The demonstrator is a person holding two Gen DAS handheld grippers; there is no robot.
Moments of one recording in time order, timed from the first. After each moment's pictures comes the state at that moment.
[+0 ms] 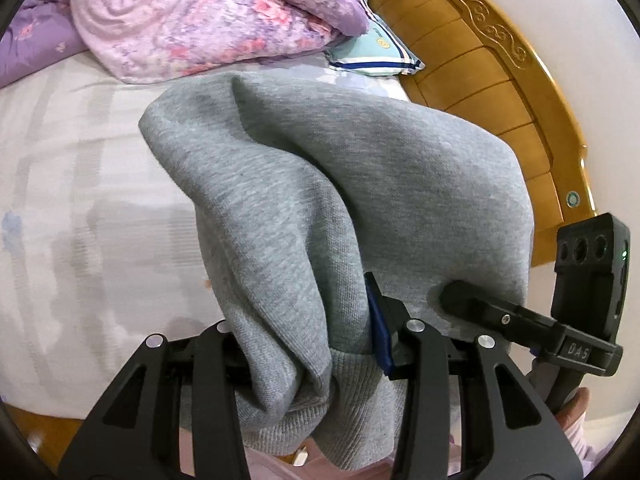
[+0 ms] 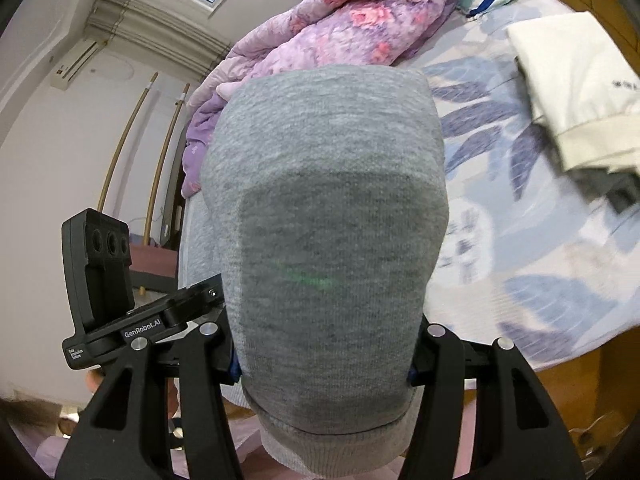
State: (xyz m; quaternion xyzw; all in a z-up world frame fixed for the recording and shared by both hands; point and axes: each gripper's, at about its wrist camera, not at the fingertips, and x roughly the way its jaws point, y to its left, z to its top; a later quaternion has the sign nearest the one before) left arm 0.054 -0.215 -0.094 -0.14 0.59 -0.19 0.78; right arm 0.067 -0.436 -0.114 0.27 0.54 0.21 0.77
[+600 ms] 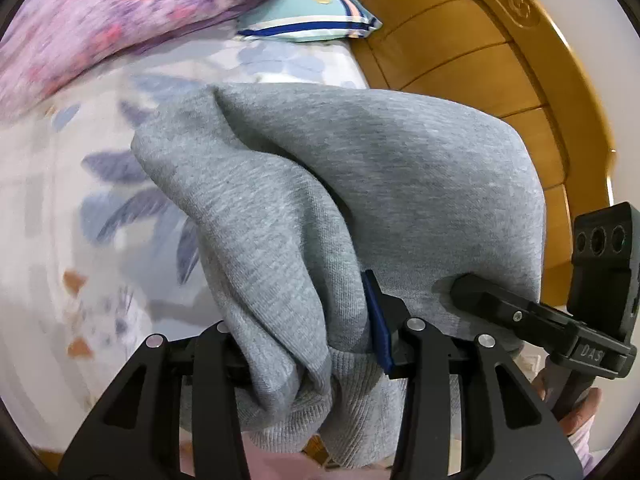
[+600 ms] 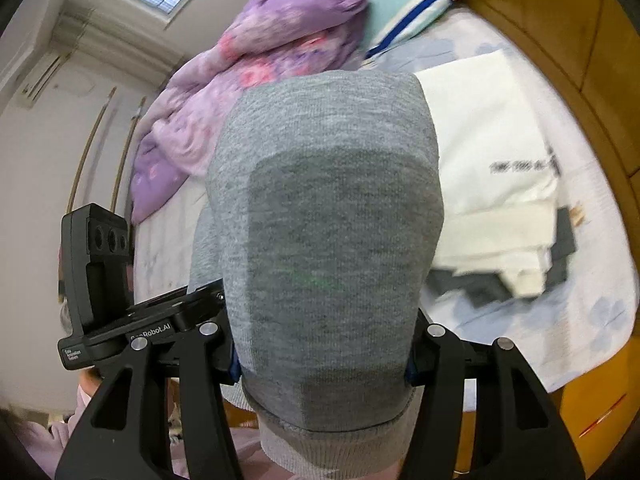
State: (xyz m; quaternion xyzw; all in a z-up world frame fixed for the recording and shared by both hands) left arm 0.234 -0.505 -0.162 -0.13 0.62 -0.22 0.74; right arm 0.184 -0.696 -0.133 0.25 0.57 0.14 0.77
